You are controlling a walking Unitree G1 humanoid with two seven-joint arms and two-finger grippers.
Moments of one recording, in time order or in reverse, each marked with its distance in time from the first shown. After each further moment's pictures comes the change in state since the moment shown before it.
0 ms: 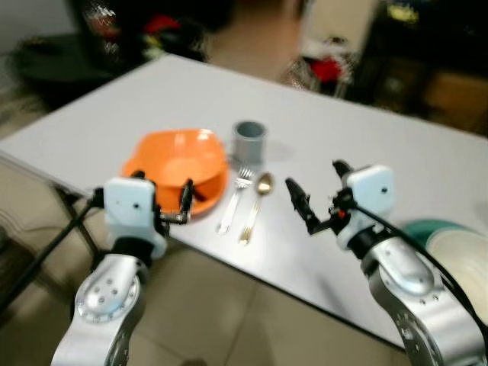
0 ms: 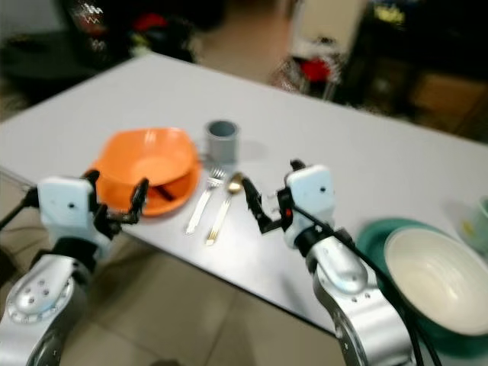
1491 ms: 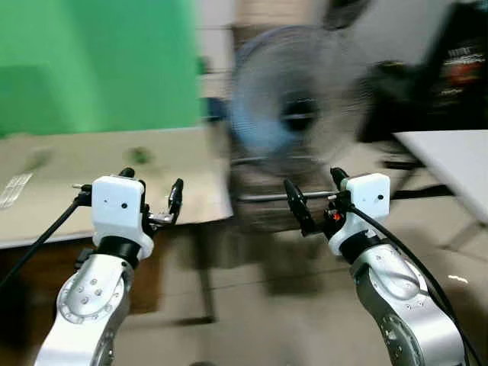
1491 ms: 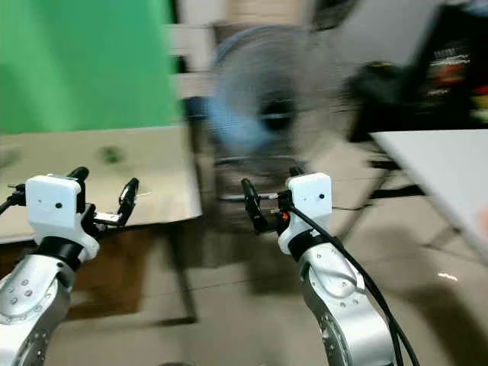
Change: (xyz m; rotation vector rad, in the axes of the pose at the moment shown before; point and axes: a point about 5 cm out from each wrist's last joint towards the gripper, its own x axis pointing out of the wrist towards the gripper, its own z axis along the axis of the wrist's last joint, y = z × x) left arm -0.002 0.014 0.003 0.069 0.002 -0.017; right arm 0.004 0.007 -0.013 0.108 -0.002 -0.049
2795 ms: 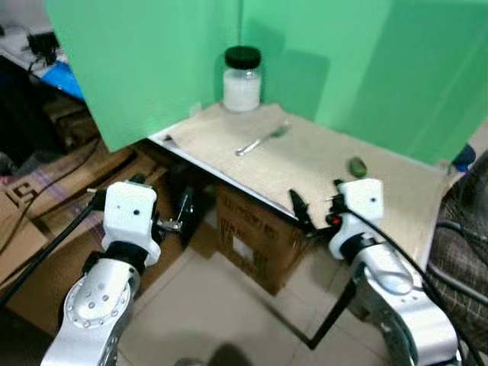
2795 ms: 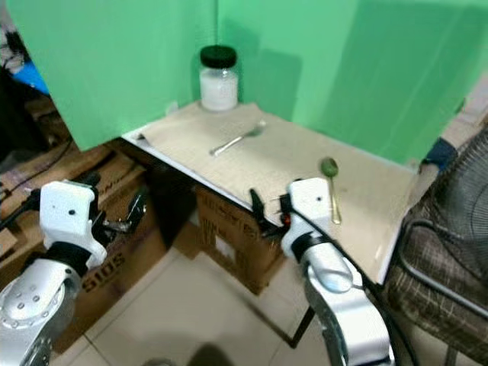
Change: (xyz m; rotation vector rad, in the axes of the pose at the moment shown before) left arm -0.003 -0.005 -0.005 0.046 0.020 -0.050; right arm 0.006 -0.009 -0.019 0.006 0.104 -0.049
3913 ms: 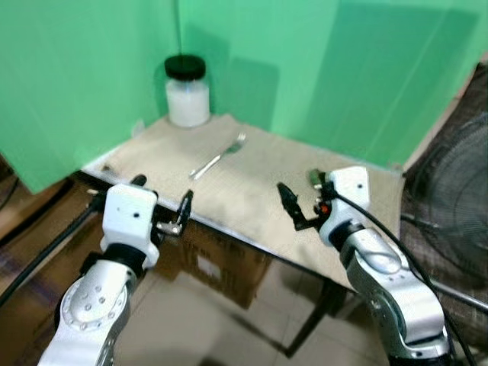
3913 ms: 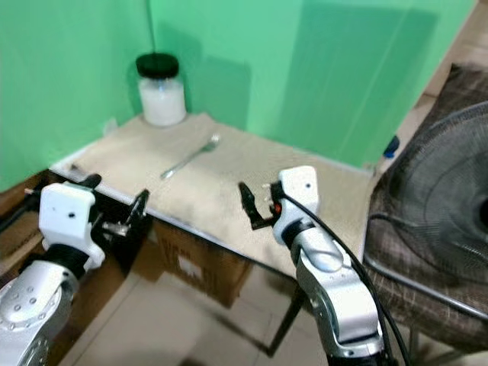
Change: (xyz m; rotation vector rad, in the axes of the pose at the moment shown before) left arm 0.000 -0.002 0.001 0.009 -0.009 -0.033; right arm 0.020 0.002 0.004 0.009 0.033 0.074
